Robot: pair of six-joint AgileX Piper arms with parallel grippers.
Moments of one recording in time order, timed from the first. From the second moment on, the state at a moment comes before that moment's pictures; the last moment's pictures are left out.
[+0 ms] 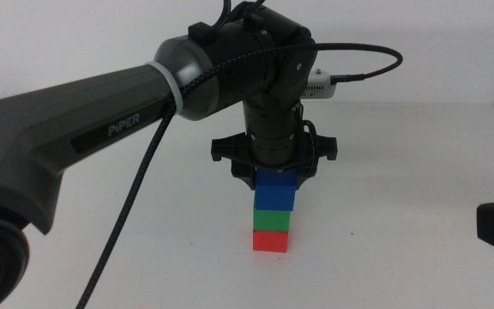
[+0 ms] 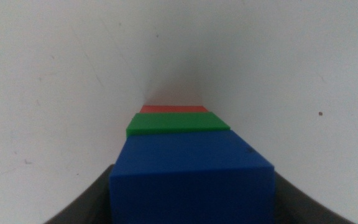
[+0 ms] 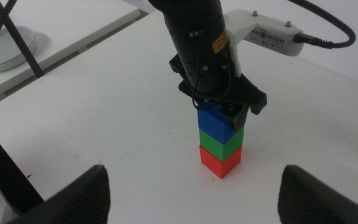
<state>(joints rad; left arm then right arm) -0.76 2.01 -1.80 0.07 1.22 -0.71 0.94 0.64 -0.92 -0.20 0.82 0.28</state>
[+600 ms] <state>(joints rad) -0.76 2.01 -1.84 0.10 1.22 -0.59 0.94 0.64 -0.92 -0.20 0.82 0.28</state>
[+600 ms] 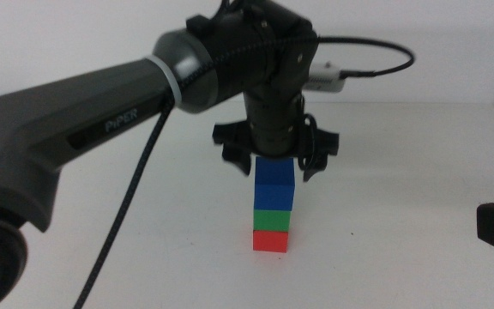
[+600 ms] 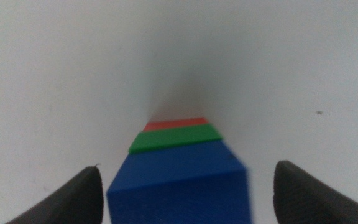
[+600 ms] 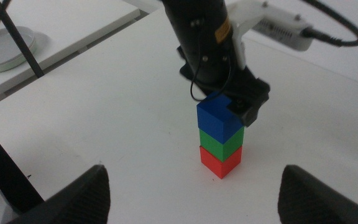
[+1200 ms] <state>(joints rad) -0.76 1.39 -1.85 0.23 1.22 -0.16 0.94 0.64 -0.92 -0.20 0.82 0.28</state>
